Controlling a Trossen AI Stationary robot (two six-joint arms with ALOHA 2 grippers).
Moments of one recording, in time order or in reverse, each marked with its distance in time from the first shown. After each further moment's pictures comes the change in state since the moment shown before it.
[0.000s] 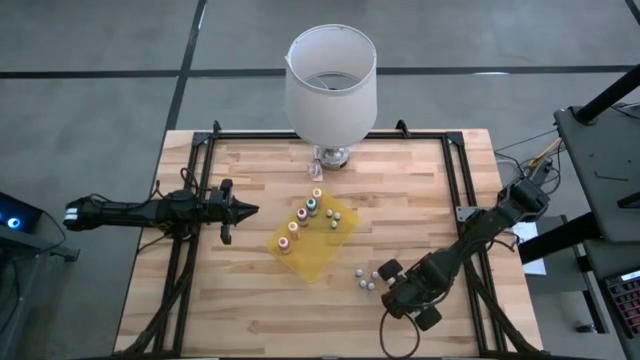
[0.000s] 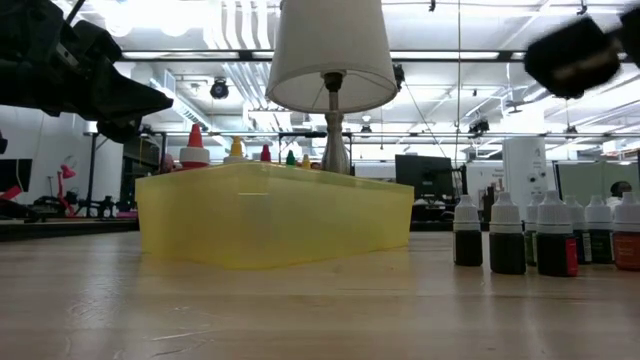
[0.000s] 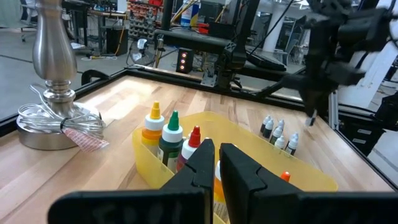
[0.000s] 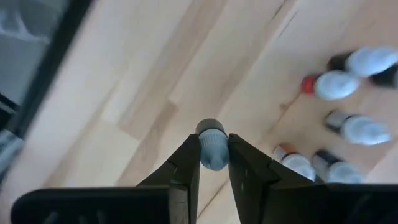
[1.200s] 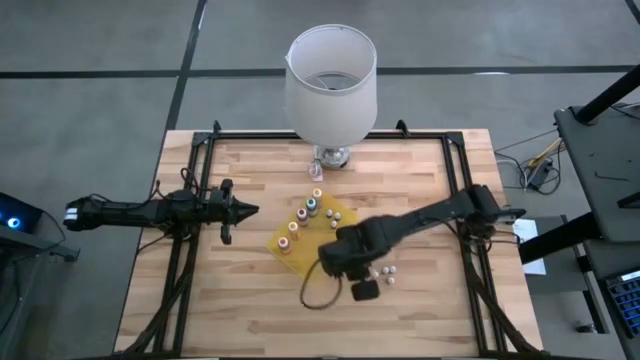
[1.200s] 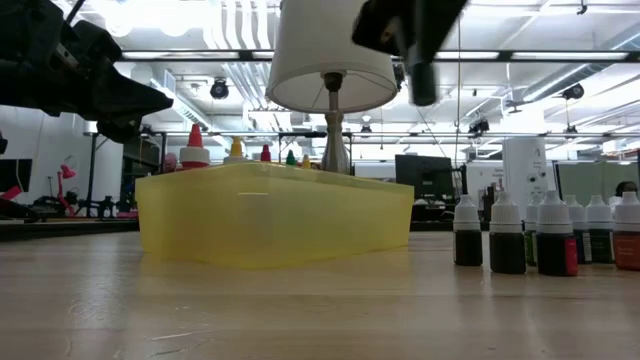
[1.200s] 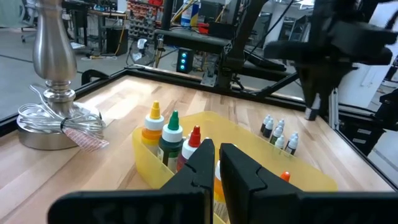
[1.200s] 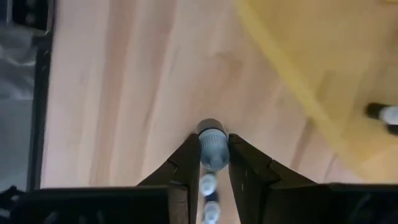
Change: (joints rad) left arm 0.000 0.000 0.000 0.000 0.000 0.000; right arm -0.335 0.331 0.694 -0.397 -0.001 0.005
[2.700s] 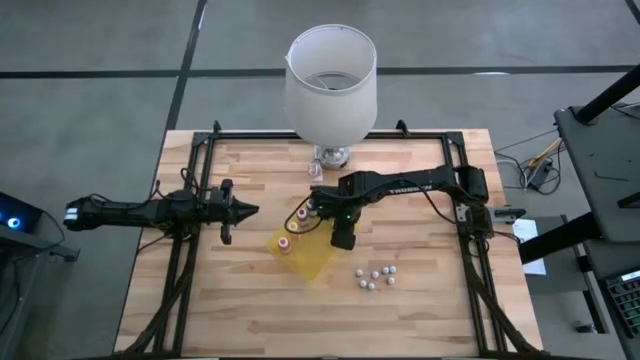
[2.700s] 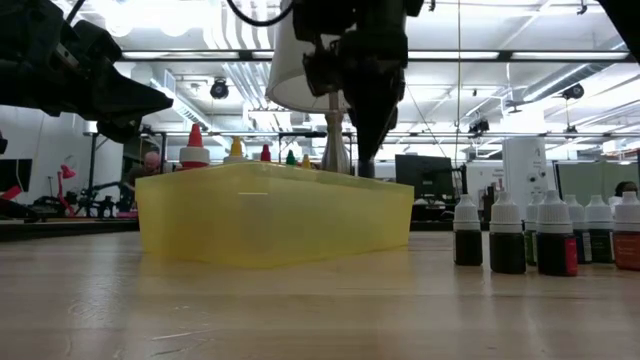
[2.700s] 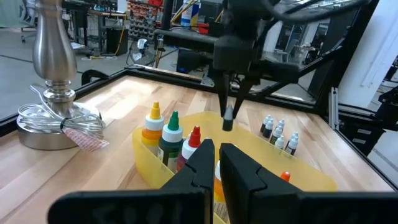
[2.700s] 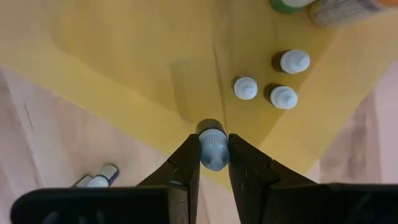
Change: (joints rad) left arm 0.000 0.000 0.000 0.000 0.000 0.000; right arm -0.326 0.016 -0.151 0.119 0.012 0.069
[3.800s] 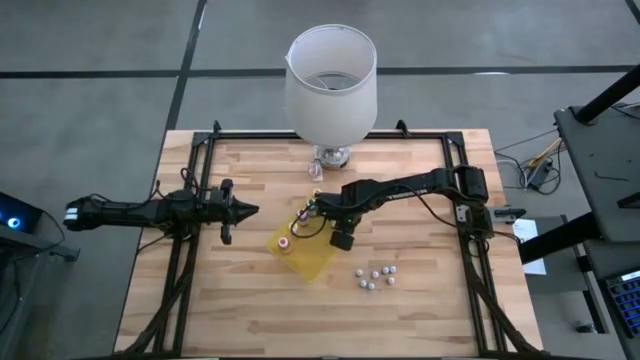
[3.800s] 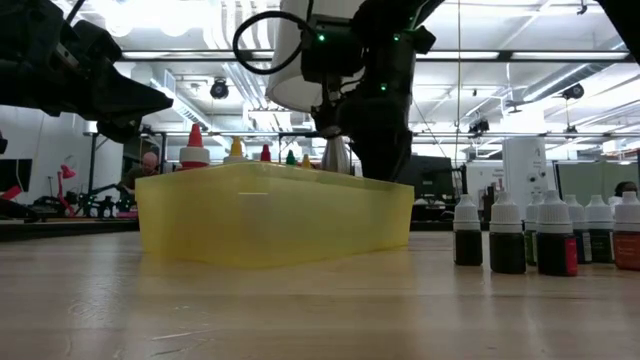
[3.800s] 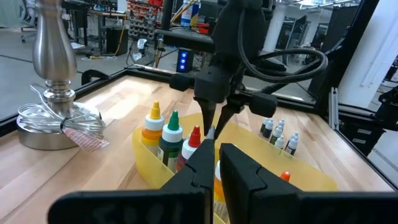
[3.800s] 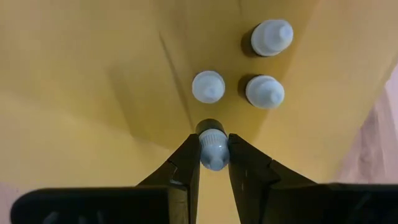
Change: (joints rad) left arm 0.000 0.000 0.000 0.000 0.000 0.000; right arm -0.005 0.000 -0.204 0.207 0.106 0.122
